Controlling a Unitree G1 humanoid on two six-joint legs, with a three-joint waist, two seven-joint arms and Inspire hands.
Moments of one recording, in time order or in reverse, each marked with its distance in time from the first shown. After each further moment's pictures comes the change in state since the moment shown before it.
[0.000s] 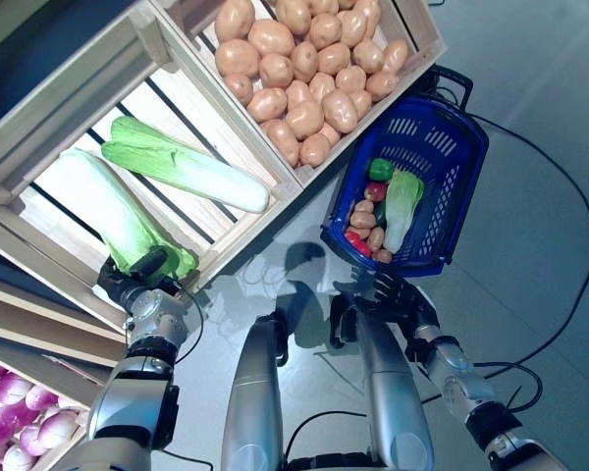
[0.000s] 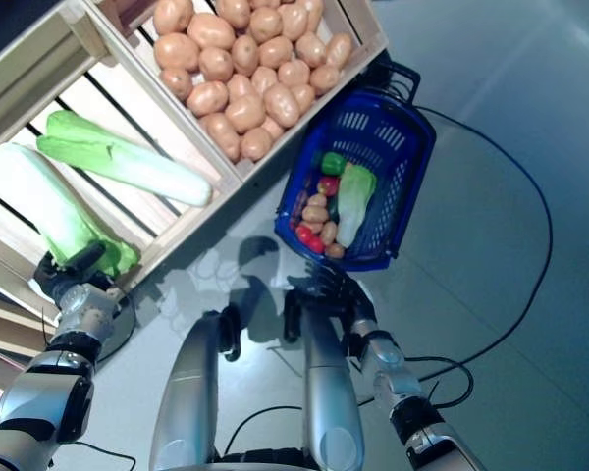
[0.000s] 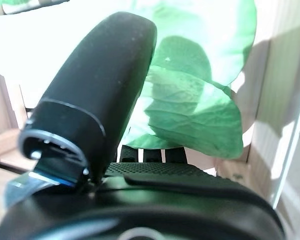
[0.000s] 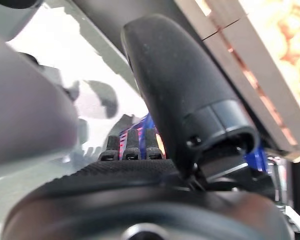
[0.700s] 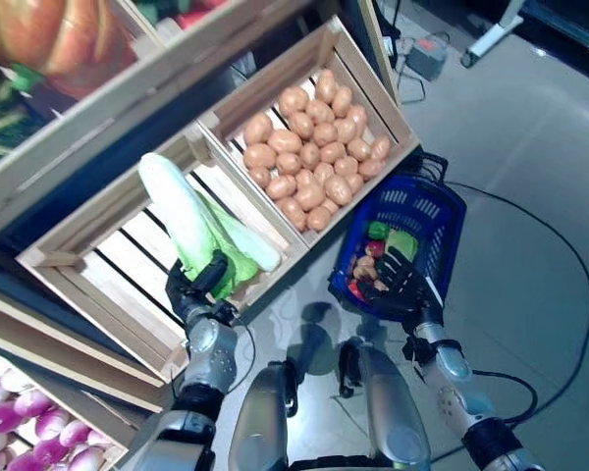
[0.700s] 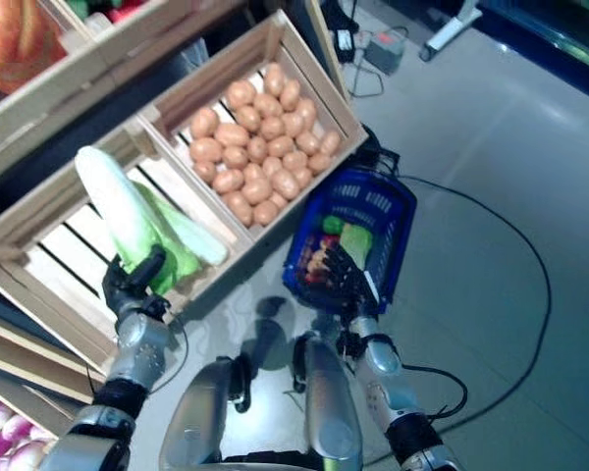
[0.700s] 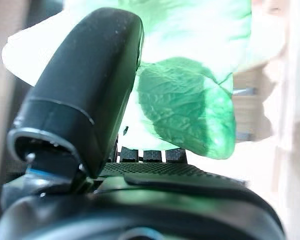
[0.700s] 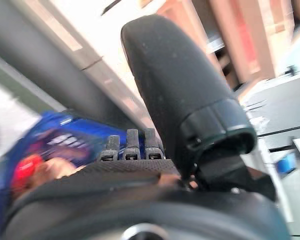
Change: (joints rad) left arm 0.353 -0.253 -0.079 -0.504 0.257 -0.076 0.052; right arm 0.138 0.045 -0.089 -0.256 -0.043 -0.088 -0.087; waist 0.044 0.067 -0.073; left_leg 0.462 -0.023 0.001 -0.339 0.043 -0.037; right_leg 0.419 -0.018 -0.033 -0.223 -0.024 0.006
